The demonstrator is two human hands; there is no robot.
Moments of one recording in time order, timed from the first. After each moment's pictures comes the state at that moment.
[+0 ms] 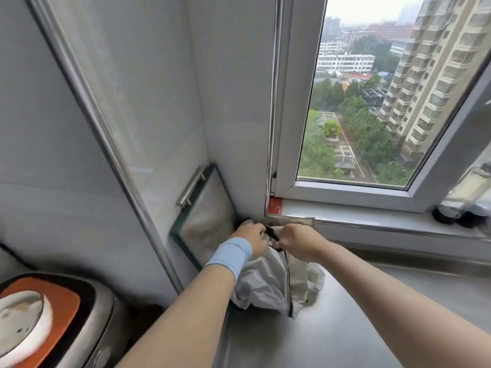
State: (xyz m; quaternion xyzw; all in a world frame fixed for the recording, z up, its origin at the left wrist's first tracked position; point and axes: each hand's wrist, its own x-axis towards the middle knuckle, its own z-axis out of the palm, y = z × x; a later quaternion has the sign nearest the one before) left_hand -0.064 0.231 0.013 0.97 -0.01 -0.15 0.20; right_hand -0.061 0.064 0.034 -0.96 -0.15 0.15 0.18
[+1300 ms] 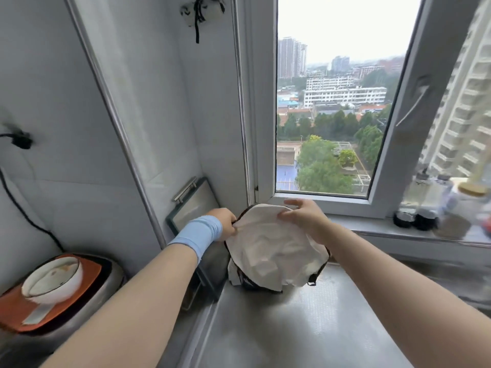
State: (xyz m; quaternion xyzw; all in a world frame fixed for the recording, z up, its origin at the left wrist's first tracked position) left_hand -0.204 0.166 0.167 0.99 0.04 -0.11 0.09; right_hand -0.145 -0.048 0.127 -0.79 -0.04 0.09 0.61
